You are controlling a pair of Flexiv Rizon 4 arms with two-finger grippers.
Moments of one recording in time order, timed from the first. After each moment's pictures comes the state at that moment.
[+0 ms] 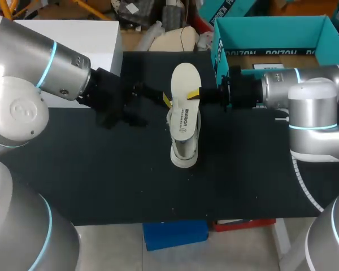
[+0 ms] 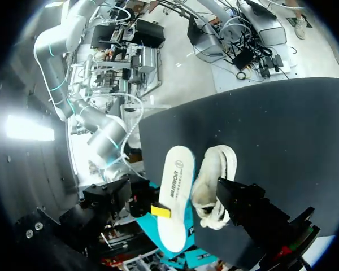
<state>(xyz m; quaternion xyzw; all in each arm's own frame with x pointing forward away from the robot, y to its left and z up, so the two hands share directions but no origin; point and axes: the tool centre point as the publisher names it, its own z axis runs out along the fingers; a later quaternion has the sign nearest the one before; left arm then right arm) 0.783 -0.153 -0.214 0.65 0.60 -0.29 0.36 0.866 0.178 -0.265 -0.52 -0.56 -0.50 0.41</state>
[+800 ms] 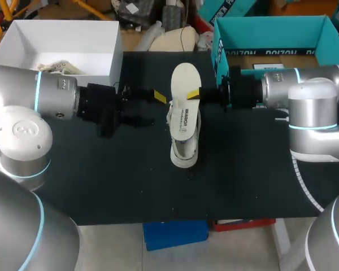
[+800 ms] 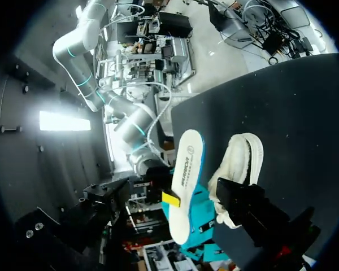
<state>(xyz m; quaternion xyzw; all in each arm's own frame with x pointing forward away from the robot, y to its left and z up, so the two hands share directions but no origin) 0.800 -0.153 -0.225 0.57 0.56 -0.36 0.48 0.866 0.178 -0.265 -0.52 -0.56 -0.50 0.41</state>
